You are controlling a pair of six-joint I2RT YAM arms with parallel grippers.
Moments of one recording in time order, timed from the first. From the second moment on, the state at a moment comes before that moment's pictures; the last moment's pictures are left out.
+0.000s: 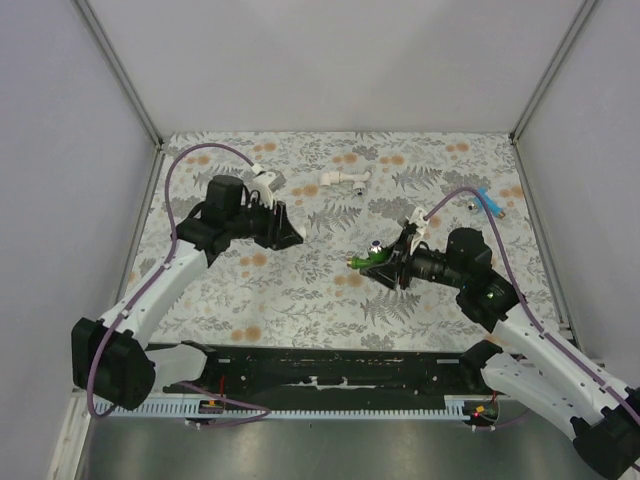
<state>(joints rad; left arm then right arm) -0.40 1.27 1.02 -0.49 0.52 -0.08 0.58 0.77 0.60 -0.03 -0.59 0.17</state>
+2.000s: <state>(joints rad) -0.35 1.10 1.00 0.27 1.11 -1.26 0.58 1.09 1.04 0.18 -1.00 -0.66</state>
